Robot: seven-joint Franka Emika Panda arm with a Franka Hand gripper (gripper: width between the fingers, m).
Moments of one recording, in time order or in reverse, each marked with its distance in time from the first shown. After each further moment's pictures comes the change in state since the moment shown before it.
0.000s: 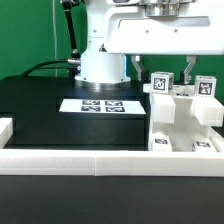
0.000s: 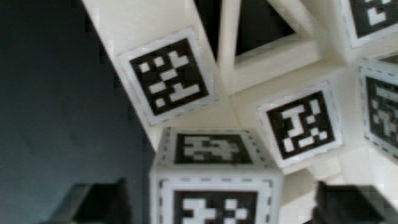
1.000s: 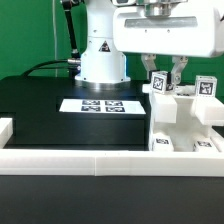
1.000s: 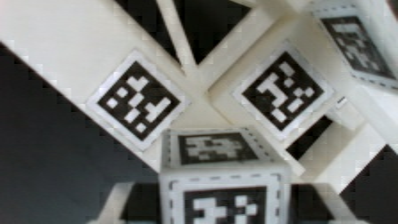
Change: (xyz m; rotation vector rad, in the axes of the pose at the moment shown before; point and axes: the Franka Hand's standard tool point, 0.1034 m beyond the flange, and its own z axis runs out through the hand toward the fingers) arm 0.001 0.001 0.000 0.002 0.002 0.451
